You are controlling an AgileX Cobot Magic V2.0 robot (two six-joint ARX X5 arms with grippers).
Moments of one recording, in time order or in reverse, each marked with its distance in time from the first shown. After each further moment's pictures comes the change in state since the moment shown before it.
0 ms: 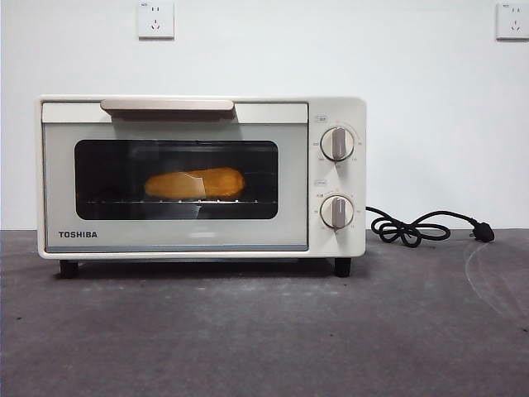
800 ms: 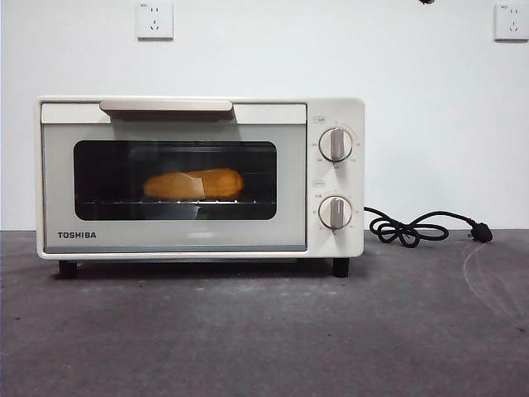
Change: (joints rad) left arm 0.000 0.000 0.000 0.000 0.000 0.000; right arm -0.019 0.000 0.000 0.018 0.092 -0.071
